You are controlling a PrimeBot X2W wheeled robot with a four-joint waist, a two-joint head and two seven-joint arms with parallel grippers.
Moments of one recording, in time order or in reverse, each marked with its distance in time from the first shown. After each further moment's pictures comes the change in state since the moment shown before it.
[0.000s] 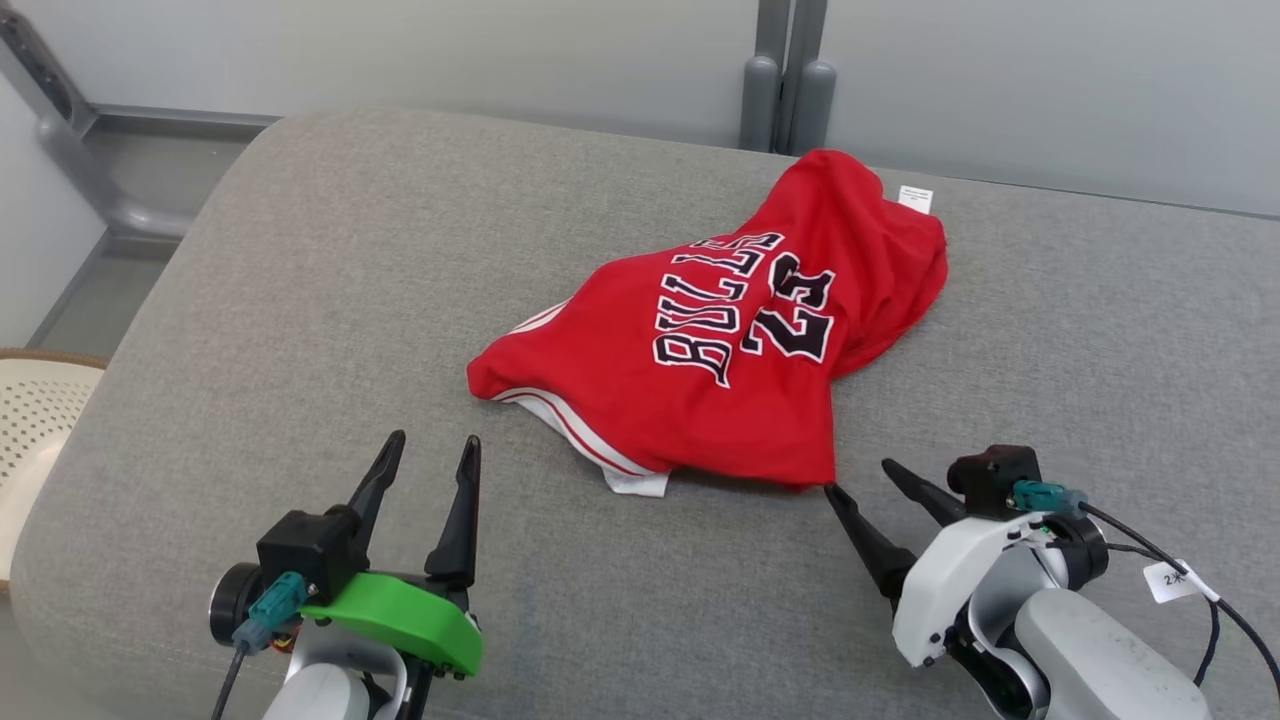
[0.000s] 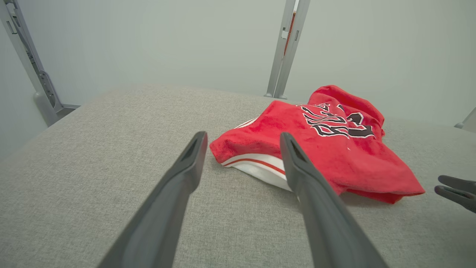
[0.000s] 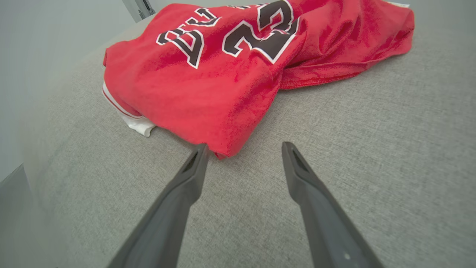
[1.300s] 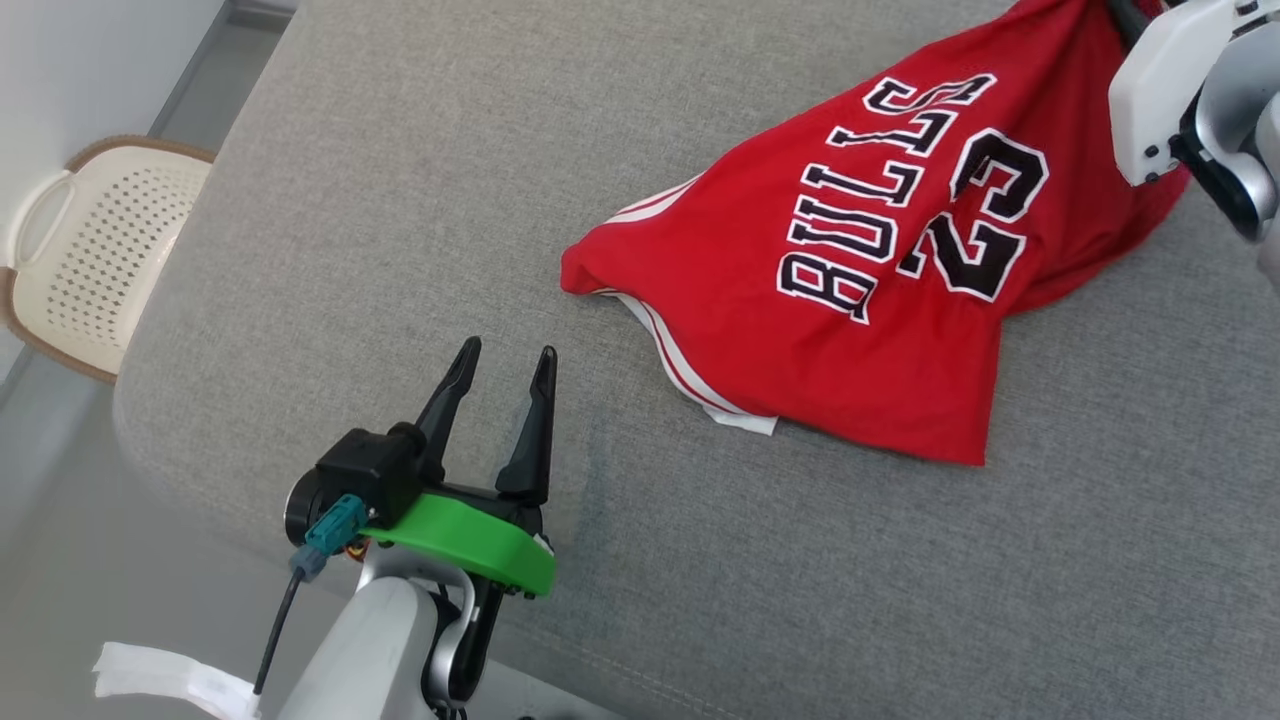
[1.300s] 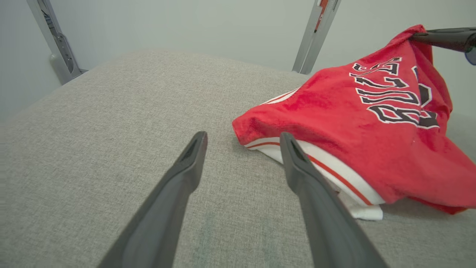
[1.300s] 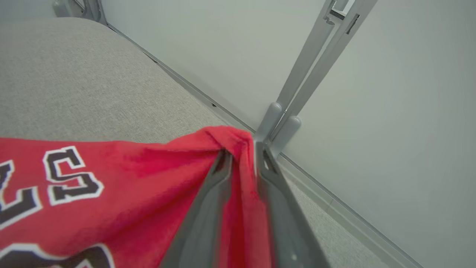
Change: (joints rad) left arm -0.153 -0.087 -0.068 0.049 -0.035 -0.028 -0.050; right arm -0.886 -0.239 0.284 0.388 -0.029 0.000 0.116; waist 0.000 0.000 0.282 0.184
